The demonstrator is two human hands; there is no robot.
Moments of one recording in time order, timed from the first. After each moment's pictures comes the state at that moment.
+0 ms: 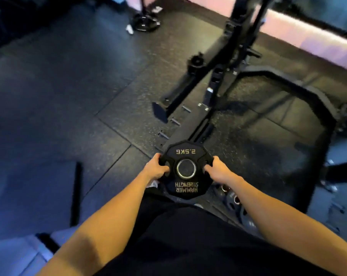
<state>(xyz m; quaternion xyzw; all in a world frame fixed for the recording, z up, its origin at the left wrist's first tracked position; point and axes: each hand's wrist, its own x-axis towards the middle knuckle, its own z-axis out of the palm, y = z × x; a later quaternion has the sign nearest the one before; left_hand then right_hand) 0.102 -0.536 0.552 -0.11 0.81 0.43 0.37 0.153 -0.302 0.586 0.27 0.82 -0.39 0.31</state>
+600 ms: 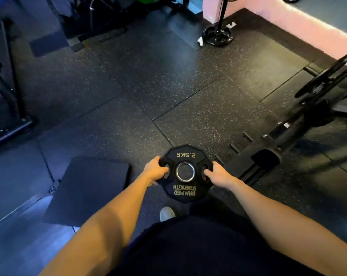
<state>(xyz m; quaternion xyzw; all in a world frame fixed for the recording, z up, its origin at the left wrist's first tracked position) -0.046 -0.861 0.568 -0.22 0.84 0.39 0.31 -0.057 -0.621 0.563 0.13 0.82 -0.40 0.39</state>
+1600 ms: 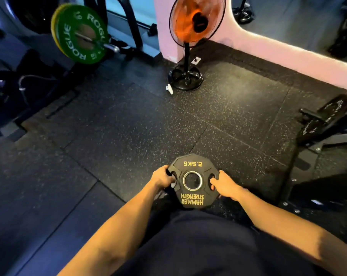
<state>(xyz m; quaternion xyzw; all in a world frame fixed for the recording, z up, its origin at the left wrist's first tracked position) -0.790 -0.850 0.546 -0.06 0.87 0.32 0.36 -0.723 -0.626 0.533 0.28 0.80 -0.44 0.31</state>
